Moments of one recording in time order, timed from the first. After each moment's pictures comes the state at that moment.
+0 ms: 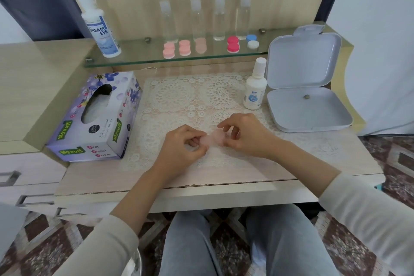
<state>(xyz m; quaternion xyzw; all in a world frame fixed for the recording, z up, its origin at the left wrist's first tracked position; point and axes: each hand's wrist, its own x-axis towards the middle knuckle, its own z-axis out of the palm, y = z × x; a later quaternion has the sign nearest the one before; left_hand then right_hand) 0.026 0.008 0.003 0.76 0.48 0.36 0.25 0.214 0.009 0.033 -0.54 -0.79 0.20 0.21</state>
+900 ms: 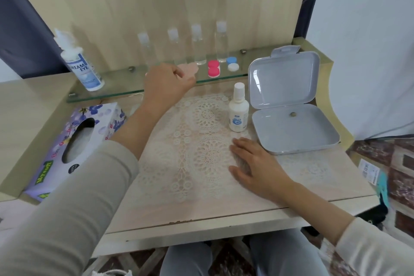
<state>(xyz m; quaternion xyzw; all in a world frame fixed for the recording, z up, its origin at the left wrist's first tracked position) 0.082 0.128 0.124 0.72 0.59 0.35 0.08 0.263 -0.007 -0.007 -0.58 -0.78 0.11 0.21</state>
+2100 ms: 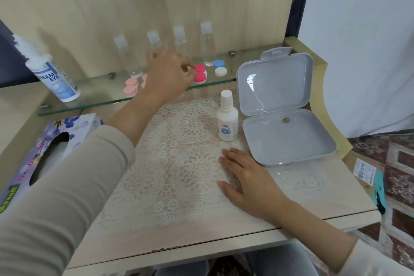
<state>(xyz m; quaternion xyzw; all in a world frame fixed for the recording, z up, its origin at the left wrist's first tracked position) 0.118 0.182 0.123 0.83 0.49 0.27 -0.08 0.262 -0.005 -0.017 -0.59 -0.77 0.07 0.24</state>
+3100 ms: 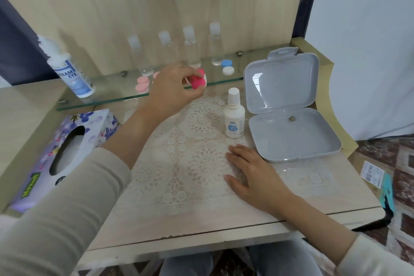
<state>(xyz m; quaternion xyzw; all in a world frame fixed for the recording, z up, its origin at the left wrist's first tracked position) 0.098 0.135 0.118 0.83 0.44 0.34 0.05 0.262 -0.007 -0.010 -0.59 -0.77 0.11 0.22</state>
